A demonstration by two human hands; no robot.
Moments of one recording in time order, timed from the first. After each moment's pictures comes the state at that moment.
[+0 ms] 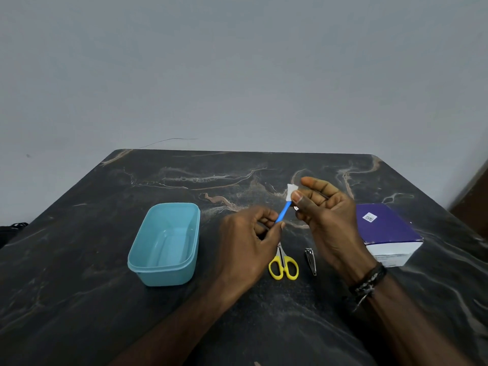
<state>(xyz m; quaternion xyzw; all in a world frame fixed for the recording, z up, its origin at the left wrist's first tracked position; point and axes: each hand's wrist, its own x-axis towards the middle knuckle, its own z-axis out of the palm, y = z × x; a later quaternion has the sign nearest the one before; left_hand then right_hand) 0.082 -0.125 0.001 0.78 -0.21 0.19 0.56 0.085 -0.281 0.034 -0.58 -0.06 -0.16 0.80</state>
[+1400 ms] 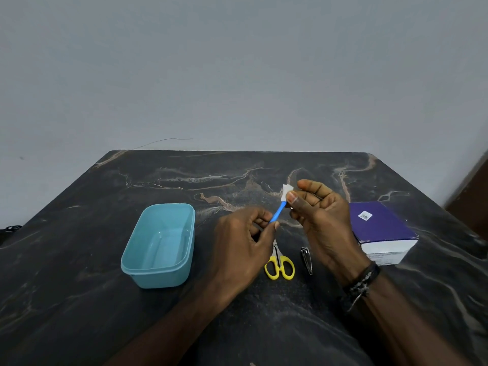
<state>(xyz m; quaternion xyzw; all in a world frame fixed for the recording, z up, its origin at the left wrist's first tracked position) 0.079 -0.125 0.005 0.78 -0.22 0.20 0.55 0.085 -0.280 0.032 -0.56 -0.04 -0.16 0.81</state>
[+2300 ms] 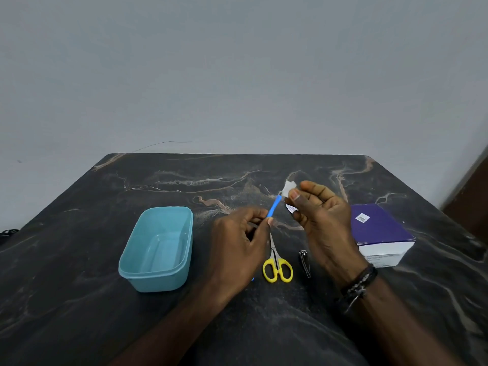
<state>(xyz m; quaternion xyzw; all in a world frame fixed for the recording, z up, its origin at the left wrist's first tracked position) 0.080 -0.126 0.006 0.75 -0.21 0.19 0.60 0.083 -0.278 0.037 -0.54 0.00 -0.19 0.82</state>
